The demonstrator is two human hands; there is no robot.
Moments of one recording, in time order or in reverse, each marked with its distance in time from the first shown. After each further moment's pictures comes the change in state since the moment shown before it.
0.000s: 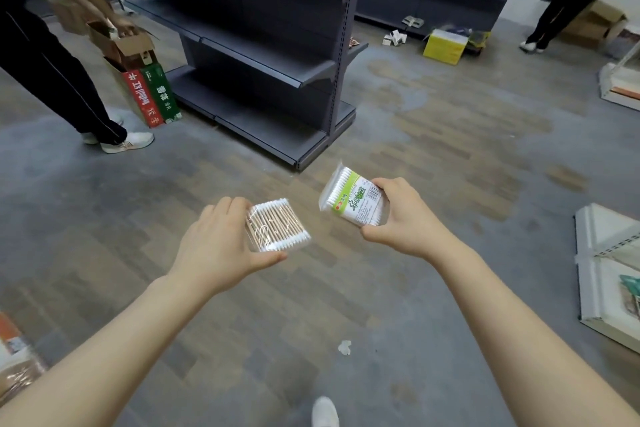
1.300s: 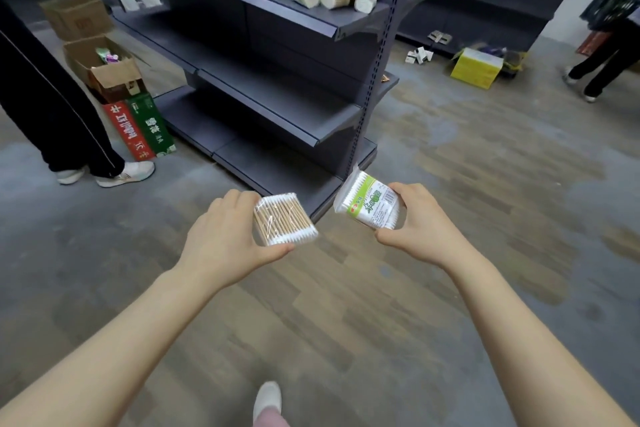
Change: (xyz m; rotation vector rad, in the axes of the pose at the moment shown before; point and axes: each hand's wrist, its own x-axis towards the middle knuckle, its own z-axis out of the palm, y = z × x) left_hand 0.420 -0.056 -0.009 -0.016 0.053 0.005; right_hand 0.412 0.042 -0.038 -0.018 0.008 0.046
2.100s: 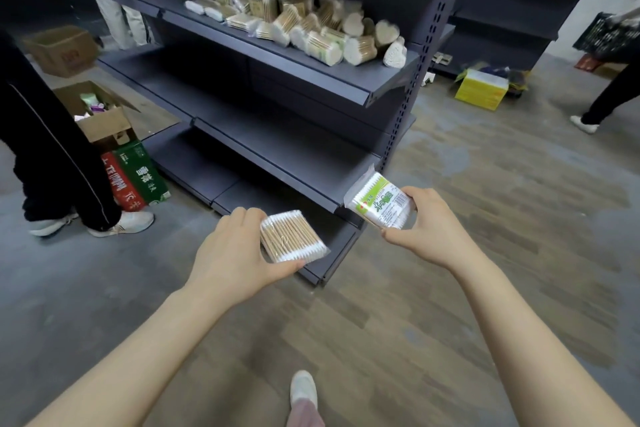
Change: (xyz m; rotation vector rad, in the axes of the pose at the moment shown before) left_hand 0.235 -0.080 -0.016 -0.038 -0.027 0.025; right_hand 0.242 -0.049 -0.008 0.000 0.105 0.061
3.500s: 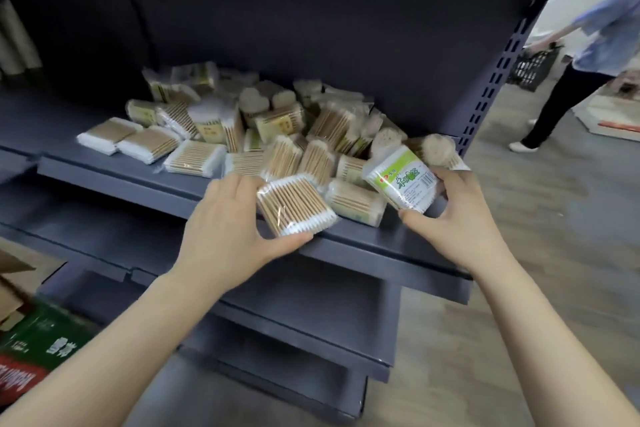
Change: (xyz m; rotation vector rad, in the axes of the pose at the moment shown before) left_hand 0.461 -0.079 -0.088 -0.003 0.172 0.389; right_hand 0.376 -0.070 -0.010 0.075 0.477 0.180
